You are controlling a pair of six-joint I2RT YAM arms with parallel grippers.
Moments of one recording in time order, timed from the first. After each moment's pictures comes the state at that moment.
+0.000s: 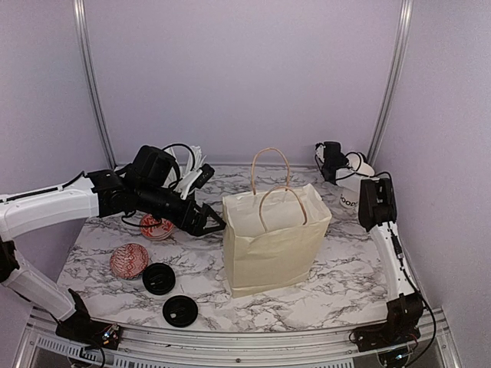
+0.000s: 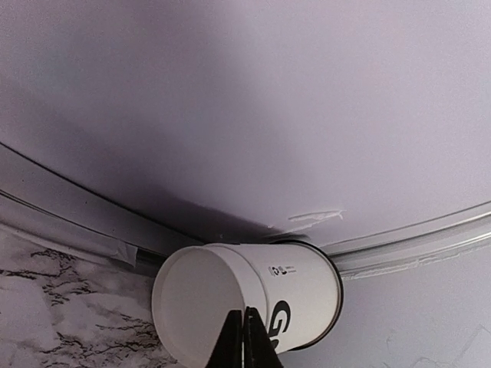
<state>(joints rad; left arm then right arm) -0.80 1.40 1.12 -0.41 0.37 -0.22 0.12 2.82 2.39 0.08 0.67 -0.90</state>
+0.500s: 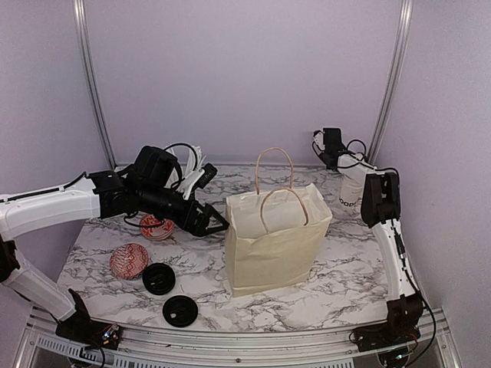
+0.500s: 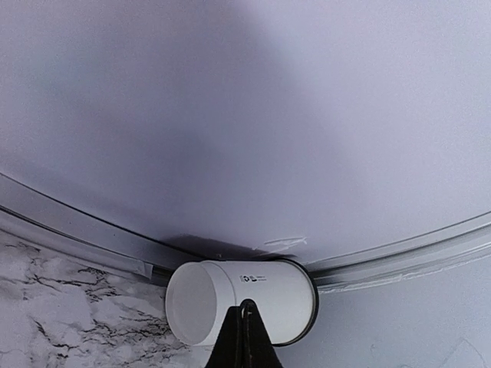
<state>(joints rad) -0.82 1.41 1.12 -0.38 0.37 -0.23 0.14 2.73 2.45 -0.14 0.58 -0.76</state>
